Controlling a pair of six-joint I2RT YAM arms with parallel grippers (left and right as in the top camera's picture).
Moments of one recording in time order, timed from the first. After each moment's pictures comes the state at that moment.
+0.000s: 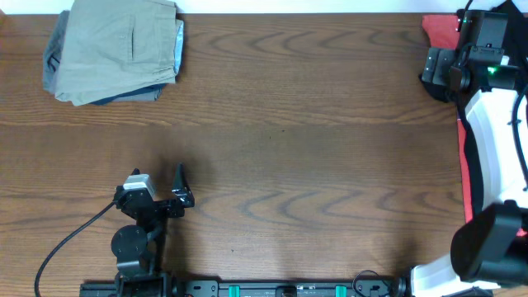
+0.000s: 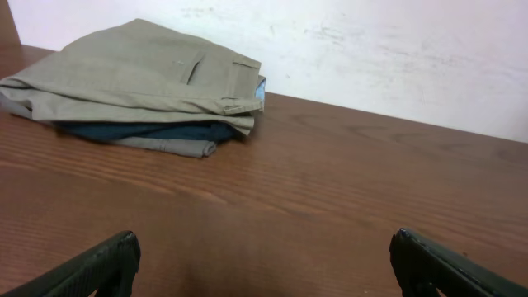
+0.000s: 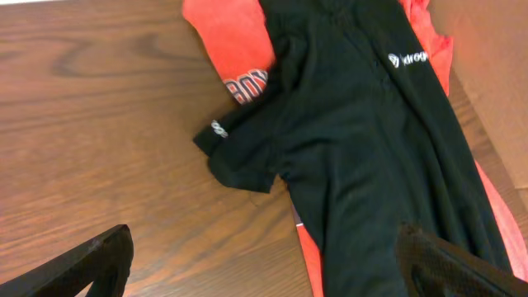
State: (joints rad) left arm 0.09 0.07 0.02 -0.11 0.10 -0.20; right arm -0.13 1.72 1.51 -0.65 0.32 0.03
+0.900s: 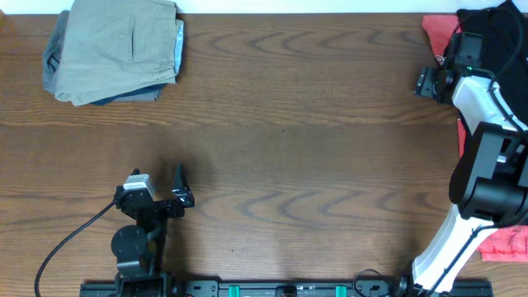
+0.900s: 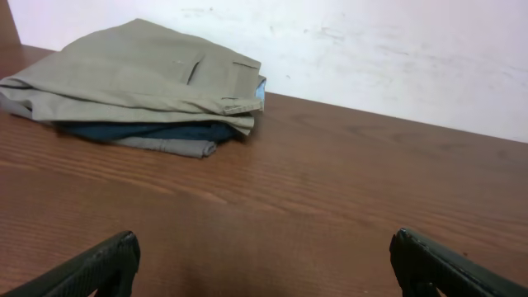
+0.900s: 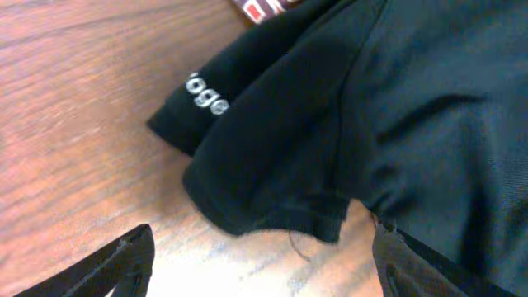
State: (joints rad) left arm 0.09 0.07 0.02 -0.11 0.10 -0.20; right arm -0.23 2.13 1.53 -0.45 0.14 0.12
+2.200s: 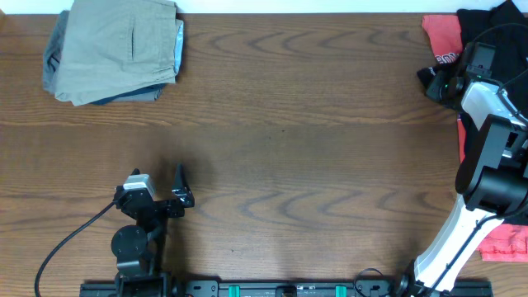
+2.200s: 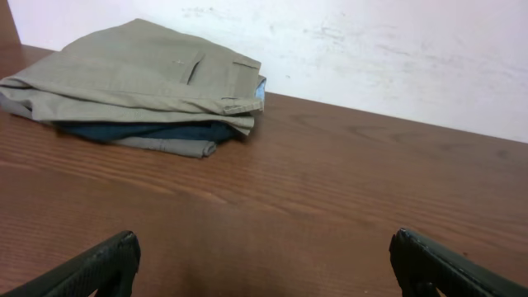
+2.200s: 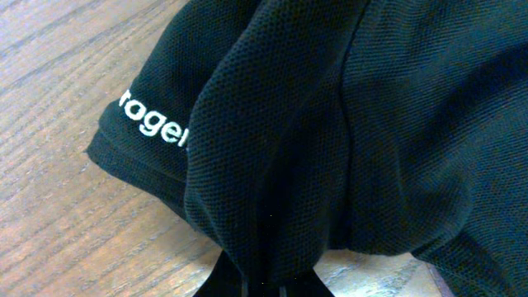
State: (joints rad) left arm 0.09 0.07 0.02 -0.11 0.10 -0.20; right arm -0.30 2.20 1.53 -0.37 -0.03 0.28
